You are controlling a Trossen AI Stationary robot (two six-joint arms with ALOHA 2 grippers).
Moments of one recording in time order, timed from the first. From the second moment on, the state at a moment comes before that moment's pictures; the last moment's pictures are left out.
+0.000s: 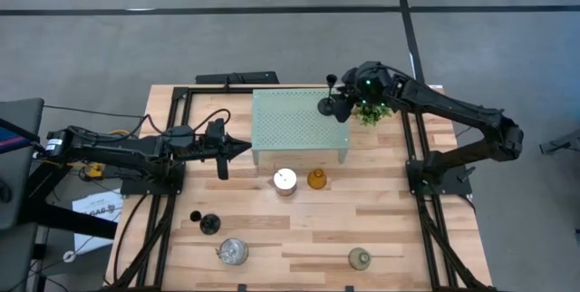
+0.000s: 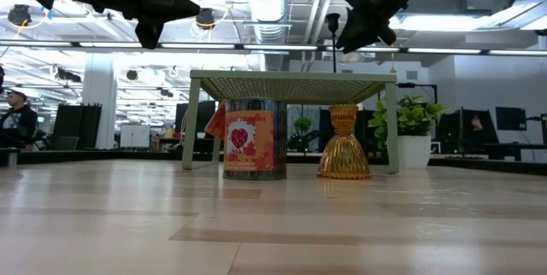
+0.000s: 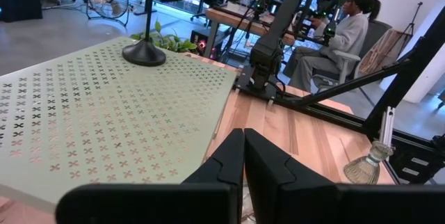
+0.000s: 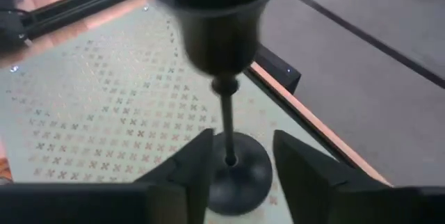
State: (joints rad) left arm -0.01 0.62 0.40 0.25 -0.16 -0.24; right arm -0.46 1.28 1.14 -0.50 0.13 0.12
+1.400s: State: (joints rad) left arm -0.01 0.62 0.40 0.25 -0.16 -0.24; right arm 0.10 1.24 1.14 -0.91 0.09 0.45
